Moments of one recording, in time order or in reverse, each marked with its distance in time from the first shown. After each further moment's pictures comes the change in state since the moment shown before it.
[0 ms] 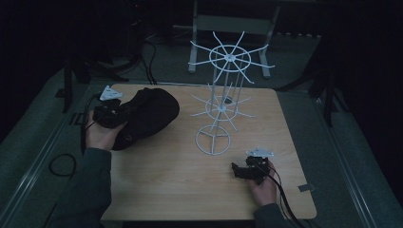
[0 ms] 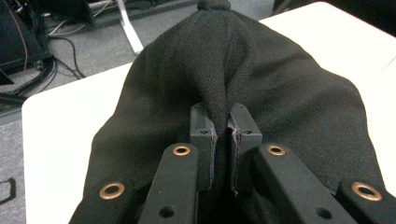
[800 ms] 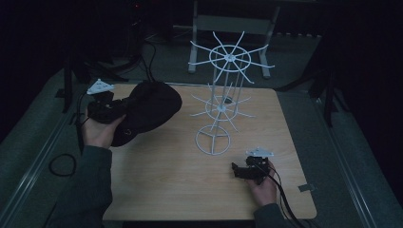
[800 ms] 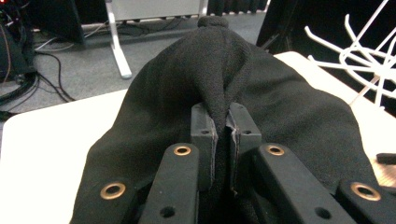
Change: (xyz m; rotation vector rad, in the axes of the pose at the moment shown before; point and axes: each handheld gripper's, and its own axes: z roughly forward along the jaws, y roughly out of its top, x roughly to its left) left arm 0.002 0.015 -0.022 -0.127 -0.060 -0.101; right arm 0.000 0.000 0.000 -0.001 0.000 0.000
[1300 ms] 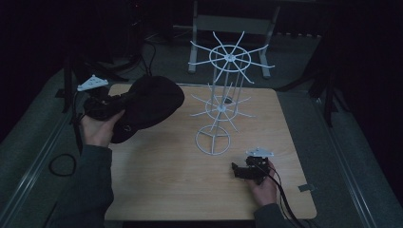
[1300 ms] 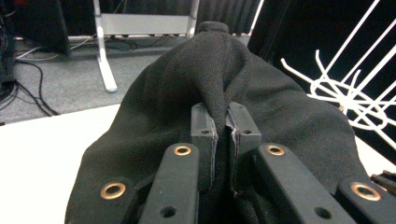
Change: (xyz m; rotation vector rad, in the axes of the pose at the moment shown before) left arm -0.001 0.009 -0.009 -0.074 -0.061 -0.053; right arm 0.000 0.000 0.000 0.000 0.000 0.000
